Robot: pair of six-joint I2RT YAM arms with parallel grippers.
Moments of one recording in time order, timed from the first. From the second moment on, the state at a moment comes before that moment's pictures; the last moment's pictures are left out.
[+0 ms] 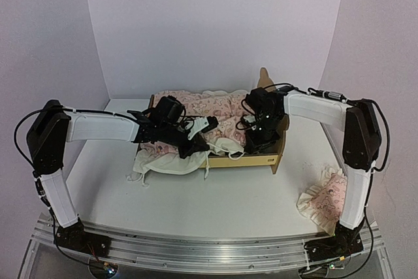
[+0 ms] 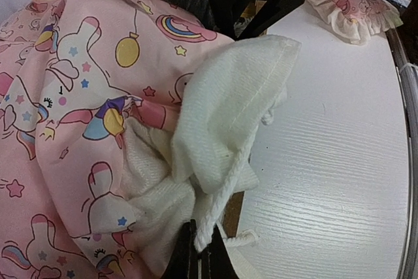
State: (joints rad) left arm -0.80 1.81 1.25 -0.13 0.38 0.38; right arm 0.61 1.98 1.64 -1.02 -0.04 0.16
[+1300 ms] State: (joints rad) left arm -0.80 1.82 1.25 -0.04 0.43 0.33; right arm 0.52 2.27 1.92 -1.33 -0.32 0.13
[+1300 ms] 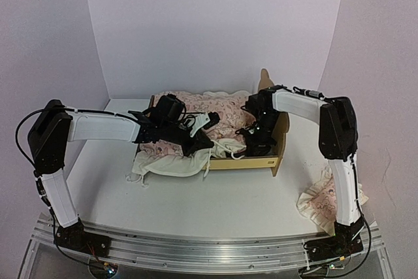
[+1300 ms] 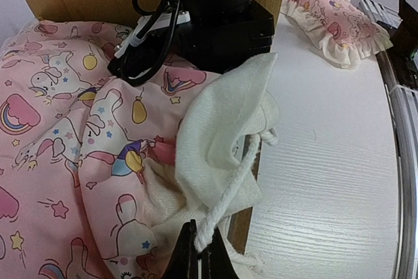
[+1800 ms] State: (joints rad) left arm -0.81 1.84 1.25 -0.04 0.44 0.31; right arm 0.64 2.20 1.93 -1.33 -0.01 0.08
